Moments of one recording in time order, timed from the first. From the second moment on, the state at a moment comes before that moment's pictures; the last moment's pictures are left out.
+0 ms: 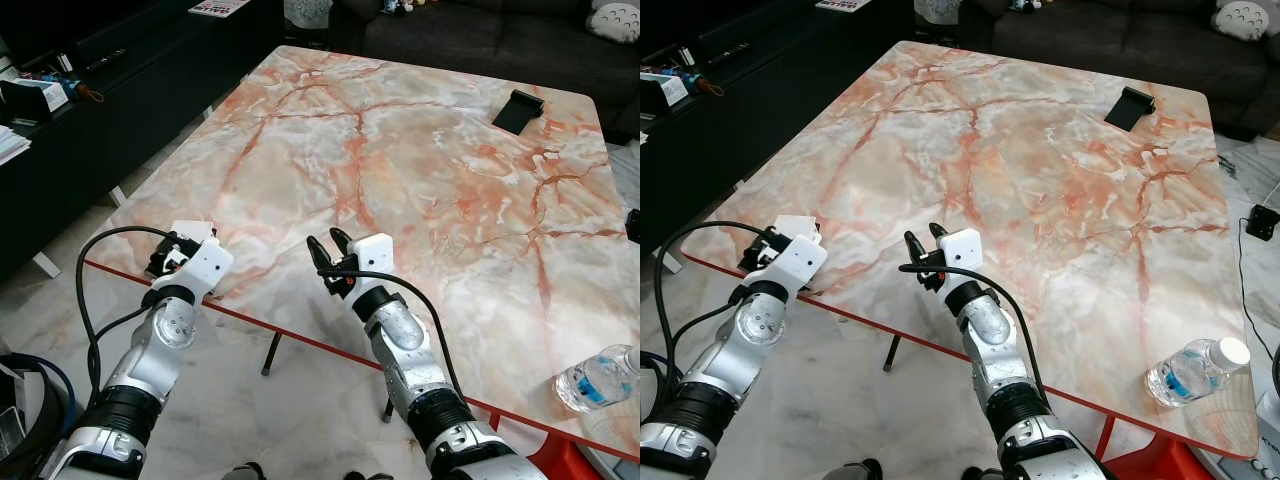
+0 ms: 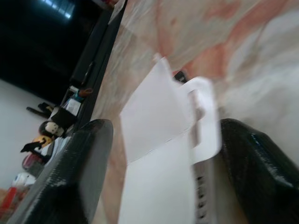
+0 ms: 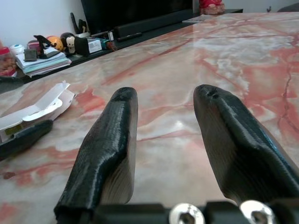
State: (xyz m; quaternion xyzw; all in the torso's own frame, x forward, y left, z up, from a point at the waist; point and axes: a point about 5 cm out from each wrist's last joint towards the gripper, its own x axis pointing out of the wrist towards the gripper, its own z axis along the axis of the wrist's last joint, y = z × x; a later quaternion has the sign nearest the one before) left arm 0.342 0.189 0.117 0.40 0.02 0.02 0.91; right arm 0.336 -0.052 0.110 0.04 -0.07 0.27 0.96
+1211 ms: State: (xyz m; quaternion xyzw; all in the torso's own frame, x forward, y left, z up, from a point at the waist) left arm 0.342 0.182 0.114 0.41 0.02 0.02 0.91; right arm 0.336 -0.051 0.110 0.04 -0.06 0.27 0.96
